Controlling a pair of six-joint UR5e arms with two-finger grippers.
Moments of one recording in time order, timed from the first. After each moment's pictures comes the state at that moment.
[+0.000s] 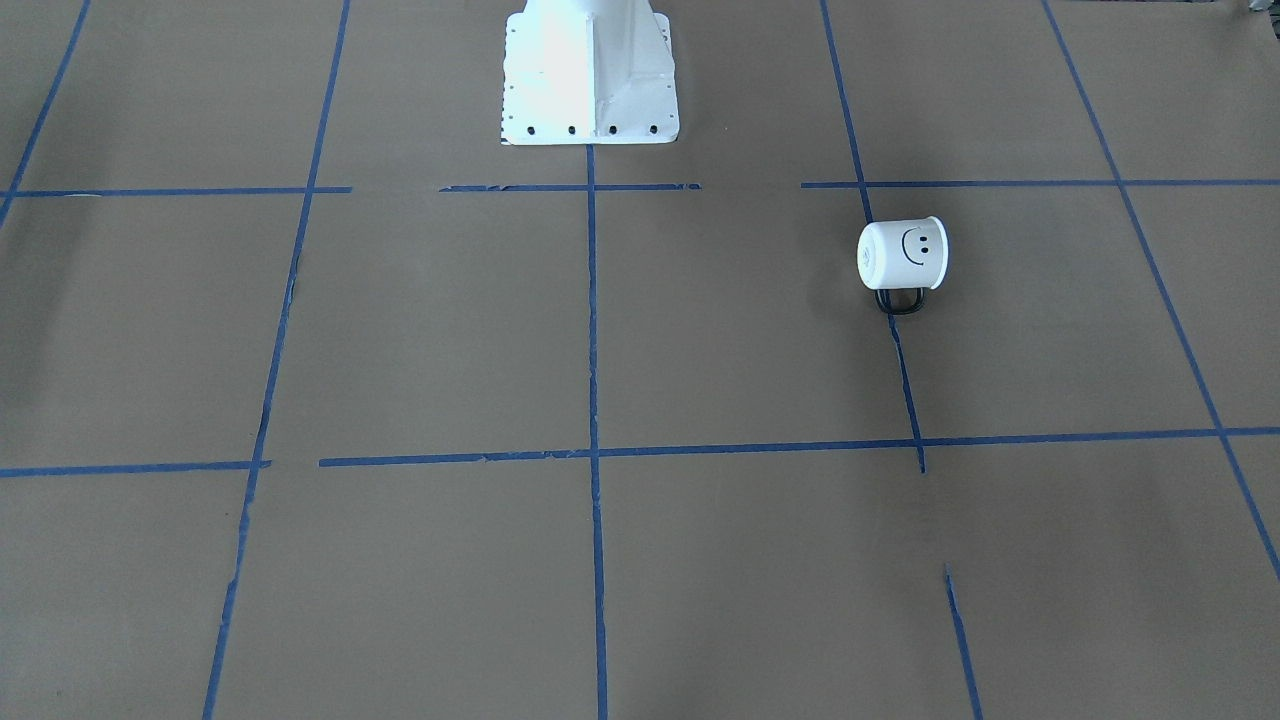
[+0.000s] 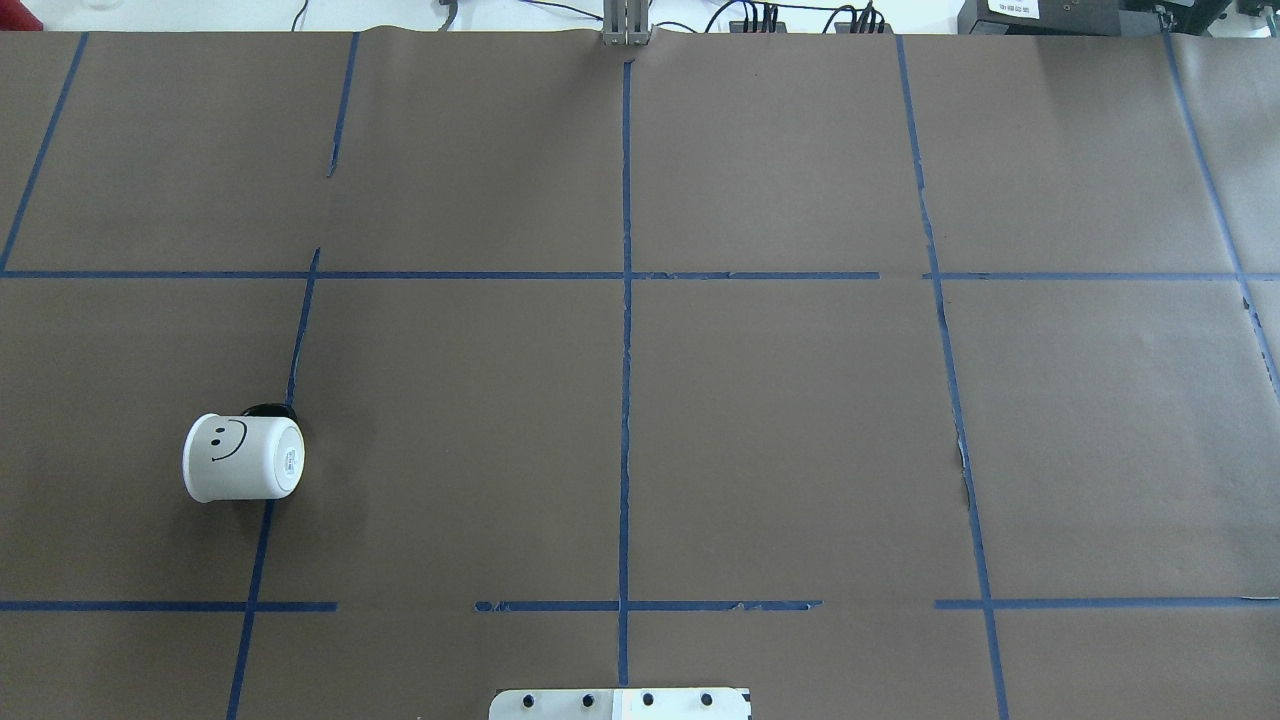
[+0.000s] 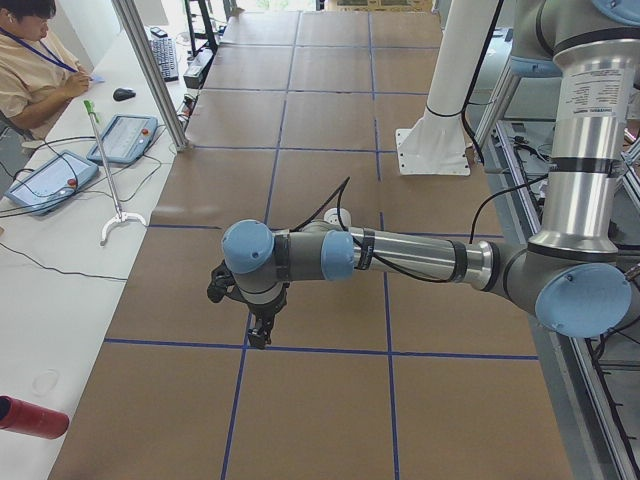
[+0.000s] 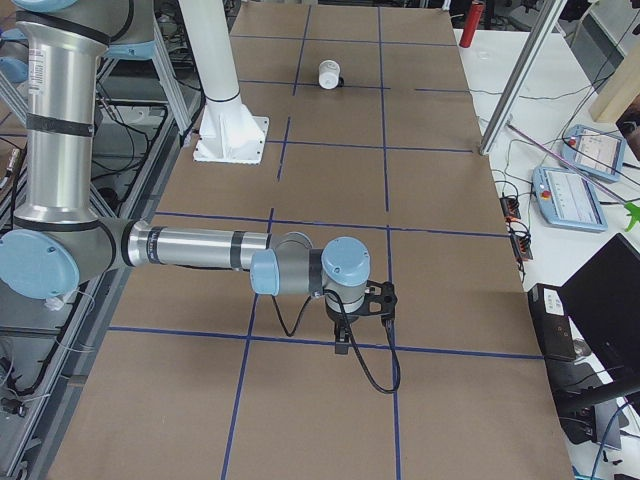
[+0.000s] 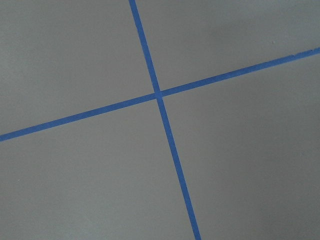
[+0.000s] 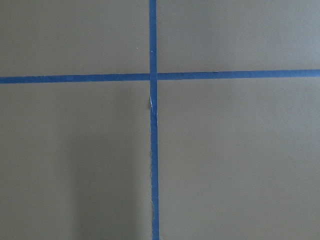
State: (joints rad) left arm -1.64 -1.61 -1.66 -1.39 -2.38 0.34; right arm 1.57 -1.70 1.68 -1.49 2.35 0.08
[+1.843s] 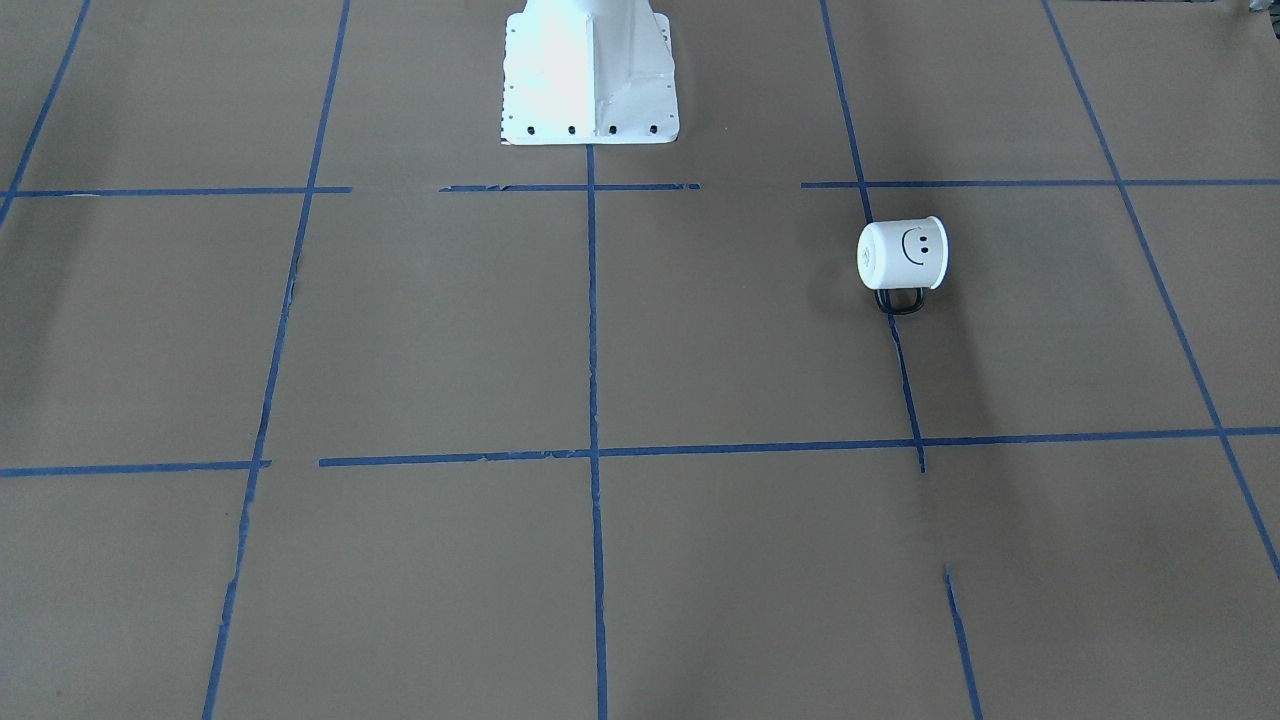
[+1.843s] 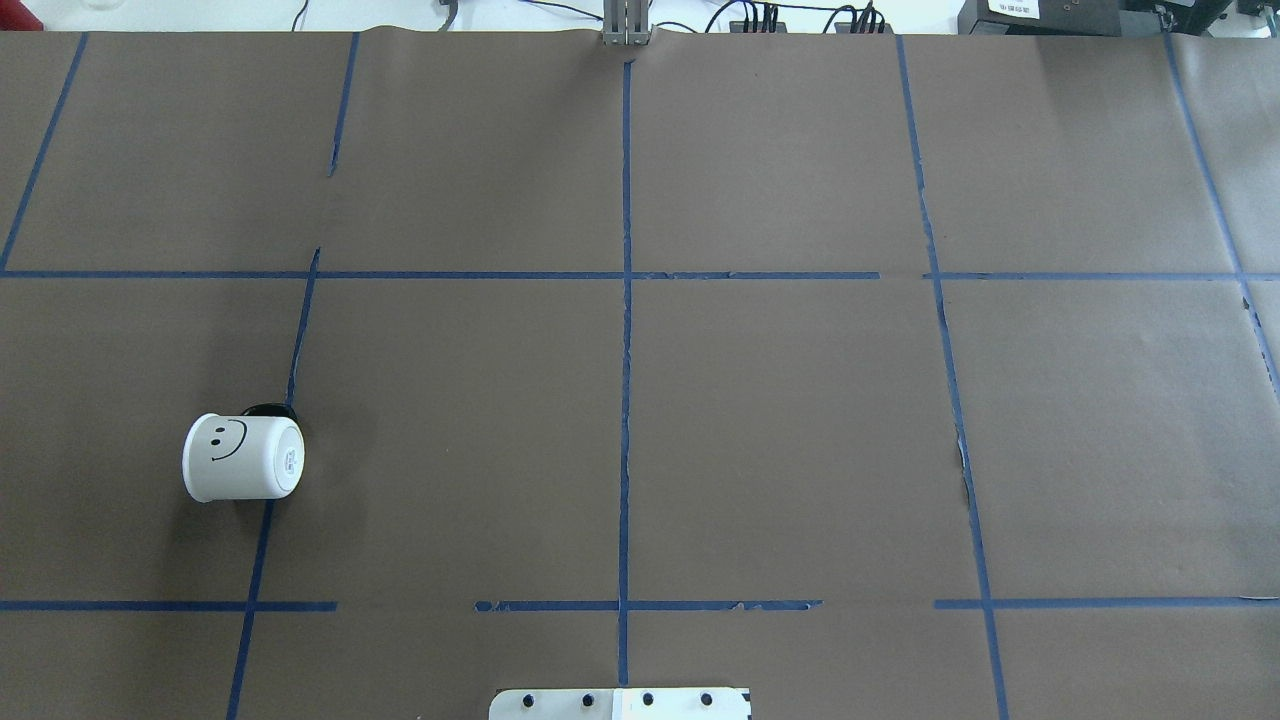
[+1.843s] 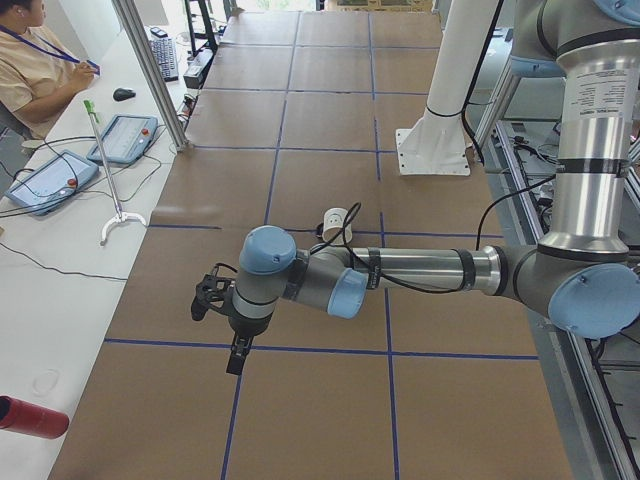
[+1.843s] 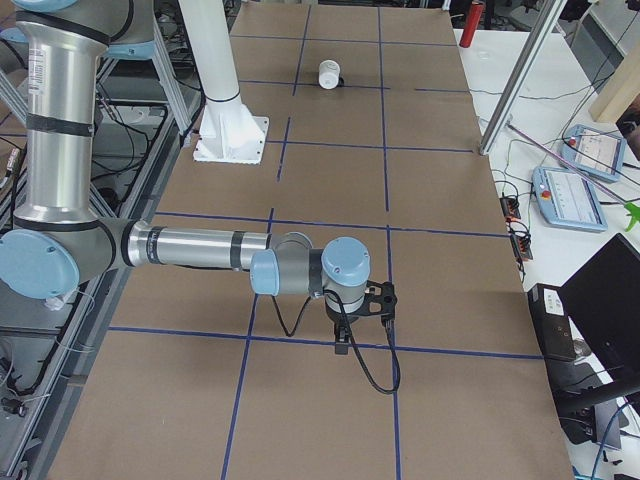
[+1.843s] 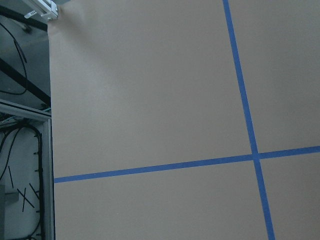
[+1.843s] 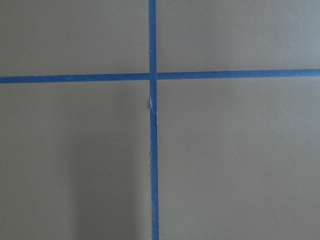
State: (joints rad) left arm -1.63 -1.53 -1.58 -2.01 -2.20 -0.18; right arm 1.57 -1.70 1.68 -1.49 2.35 0.08
